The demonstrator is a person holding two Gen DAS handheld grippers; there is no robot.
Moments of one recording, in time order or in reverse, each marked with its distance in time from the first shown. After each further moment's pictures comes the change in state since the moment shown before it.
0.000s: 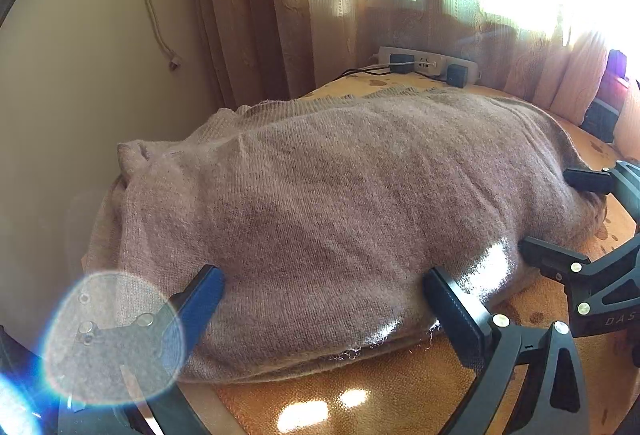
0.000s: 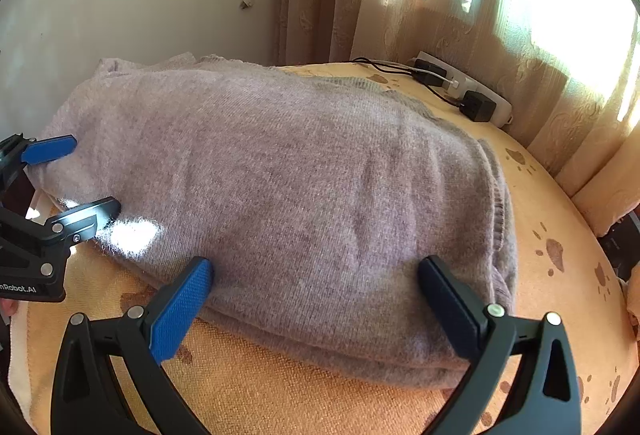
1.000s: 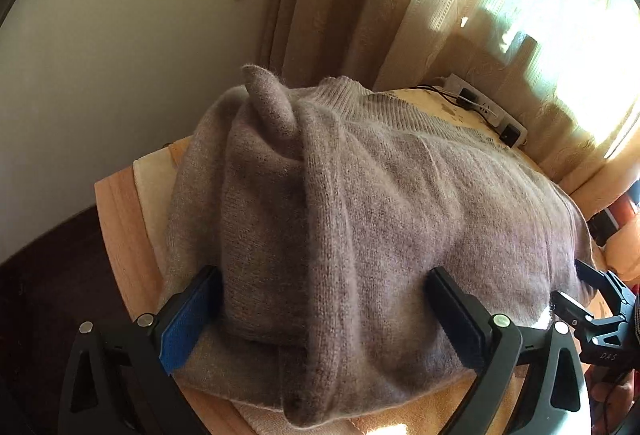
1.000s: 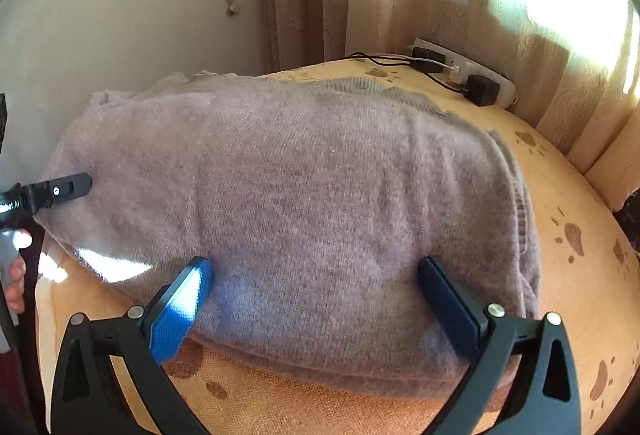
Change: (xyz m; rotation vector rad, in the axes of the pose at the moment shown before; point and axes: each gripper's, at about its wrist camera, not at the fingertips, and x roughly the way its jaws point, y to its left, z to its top) left arm 0.009 0.119 -0.003 -0.377 0.092 -0.110; right arm 0.006 -0.003 0.016 0.114 0.019 0.060
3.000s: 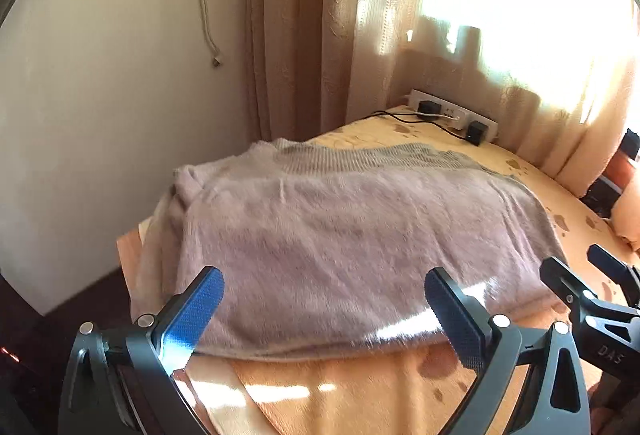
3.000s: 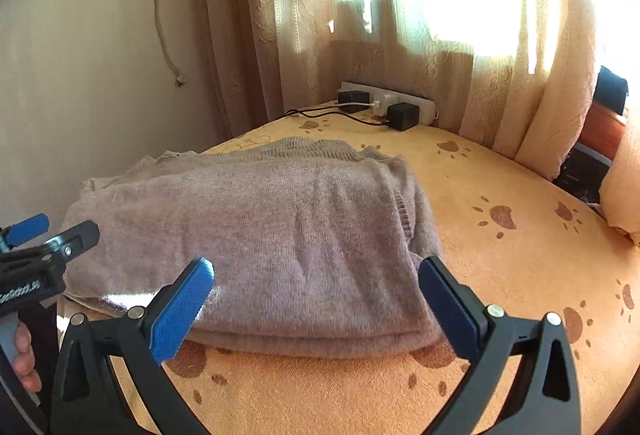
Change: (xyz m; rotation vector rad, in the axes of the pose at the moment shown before) left arm -0.057 -0.125 -0.013 0.157 -0.124 0.123; right arm -0.079 -0.019 -0.012 0.220 -0.195 -0.134
